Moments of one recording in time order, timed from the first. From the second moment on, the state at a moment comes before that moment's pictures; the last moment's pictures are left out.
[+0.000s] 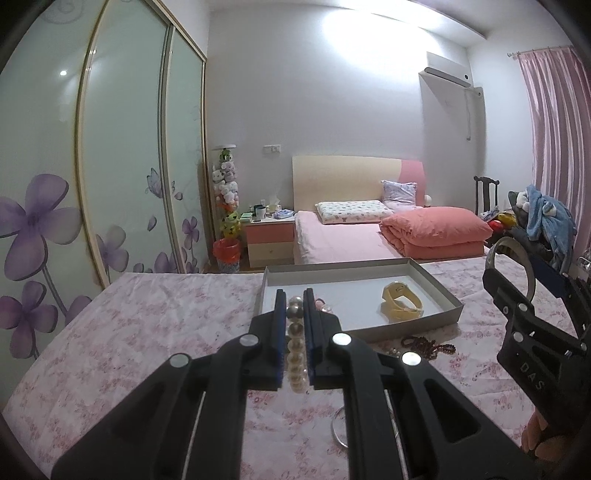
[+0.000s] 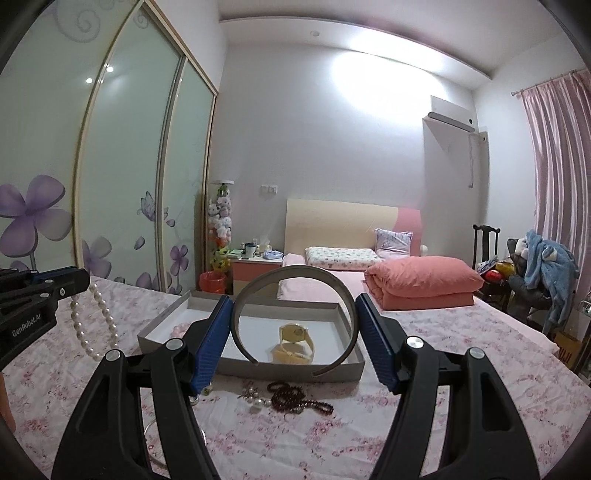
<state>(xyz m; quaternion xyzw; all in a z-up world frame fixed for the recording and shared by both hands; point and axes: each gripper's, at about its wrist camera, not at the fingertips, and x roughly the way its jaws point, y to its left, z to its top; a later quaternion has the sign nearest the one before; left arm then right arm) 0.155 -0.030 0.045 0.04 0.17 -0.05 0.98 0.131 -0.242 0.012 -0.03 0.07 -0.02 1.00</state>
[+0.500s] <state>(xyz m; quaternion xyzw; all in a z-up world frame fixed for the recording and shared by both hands) 0.179 -0.043 0.046 0.04 0.17 -0.06 0.98 0.149 -0.250 0.016 -0.04 0.04 -0.03 1.00</state>
